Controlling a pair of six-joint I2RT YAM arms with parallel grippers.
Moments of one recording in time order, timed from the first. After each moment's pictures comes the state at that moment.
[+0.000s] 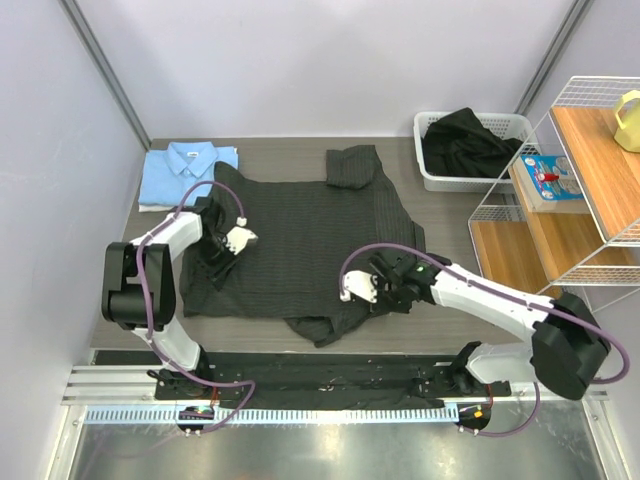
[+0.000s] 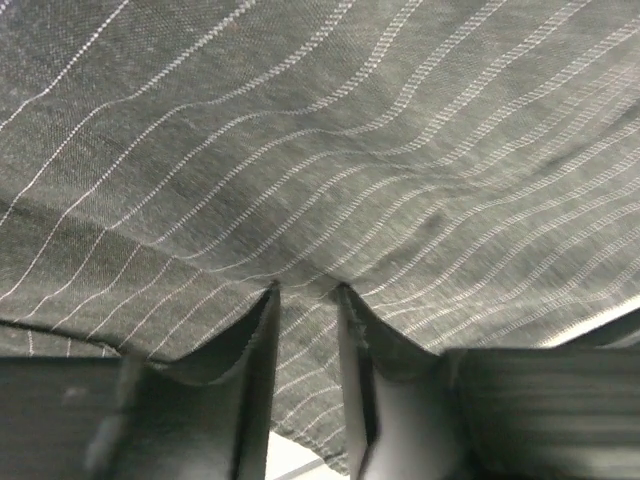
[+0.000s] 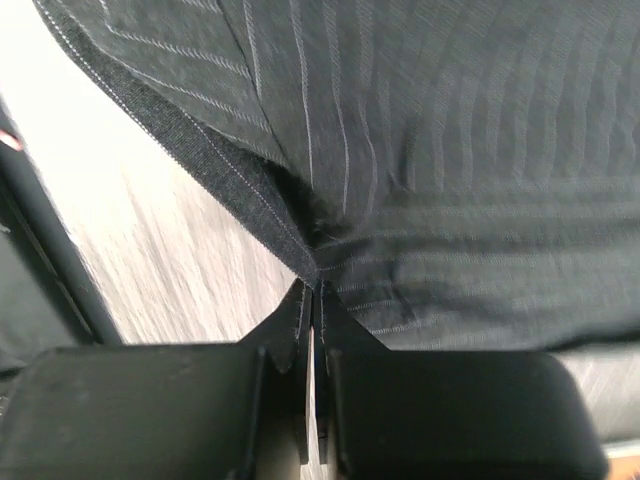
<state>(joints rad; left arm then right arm) -0.06 1.68 1.03 -0.91 0.16 0.74 0.79 1.28 0.77 -0.73 -0.09 -0.70</state>
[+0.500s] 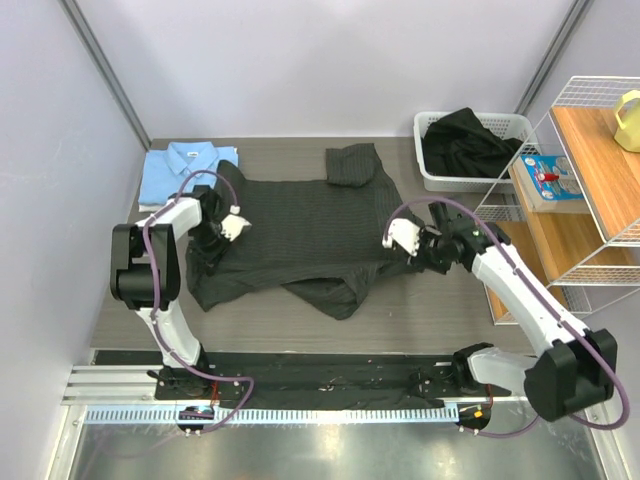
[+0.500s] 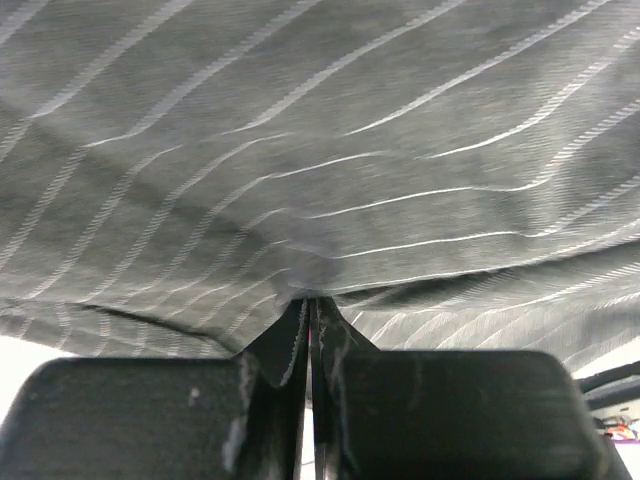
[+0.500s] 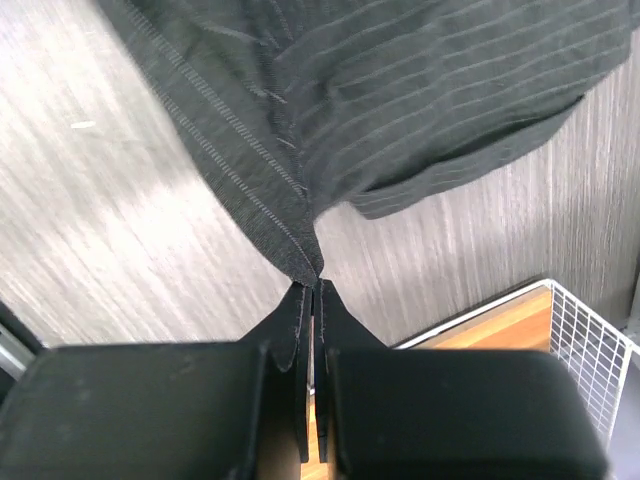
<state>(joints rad) -0.02 1.84 1.17 -0.91 0.07 0.70 0.33 1.14 0.93 -0.87 -0.14 -0.93</state>
